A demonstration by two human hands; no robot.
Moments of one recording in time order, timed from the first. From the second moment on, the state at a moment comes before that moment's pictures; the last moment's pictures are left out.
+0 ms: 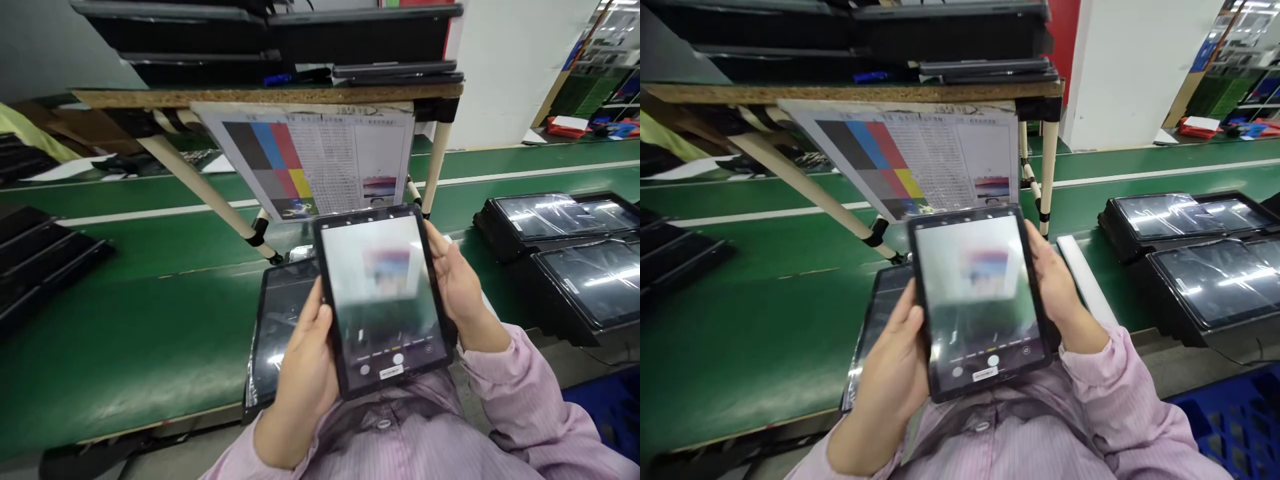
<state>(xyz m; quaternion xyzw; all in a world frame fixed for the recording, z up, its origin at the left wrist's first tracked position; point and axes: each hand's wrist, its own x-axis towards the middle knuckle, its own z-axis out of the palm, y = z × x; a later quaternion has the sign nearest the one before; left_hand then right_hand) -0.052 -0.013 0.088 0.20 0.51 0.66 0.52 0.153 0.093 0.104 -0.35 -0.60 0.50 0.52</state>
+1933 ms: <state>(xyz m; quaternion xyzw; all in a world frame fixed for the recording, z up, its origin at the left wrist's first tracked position) -0.203 -0.081 0.017 0.47 0.77 0.39 0.18 0.243 0.089 0.003 -0.59 -0.56 0.43 0.39</state>
